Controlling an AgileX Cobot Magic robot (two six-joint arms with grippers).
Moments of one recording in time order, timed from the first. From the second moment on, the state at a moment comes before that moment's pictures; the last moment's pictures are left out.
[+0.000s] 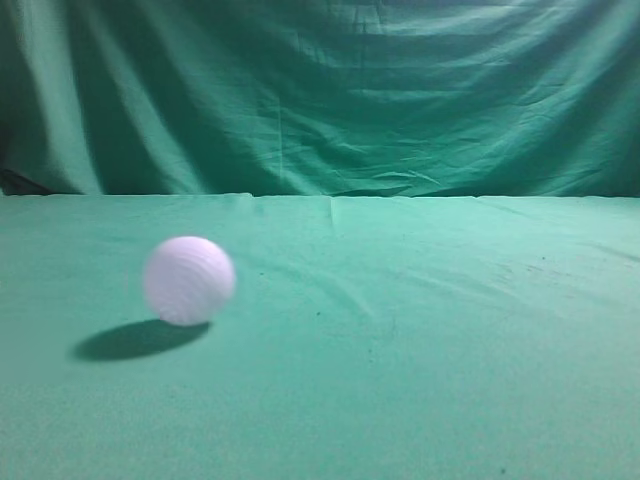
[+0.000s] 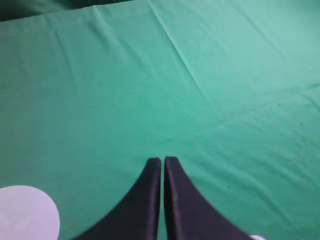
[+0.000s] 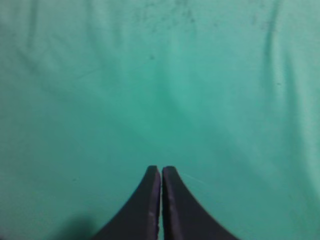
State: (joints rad) left arm -0.14 1.13 -1.07 -0.48 0.71 0.44; right arm 0.36 1.08 -0.70 0.17 0.96 -0.24
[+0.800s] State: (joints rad) left arm -0.14 0.60 -0.55 -0.41 0.51 0.50; right arm 0.67 1.28 -0.71 0.17 0.79 -0.23
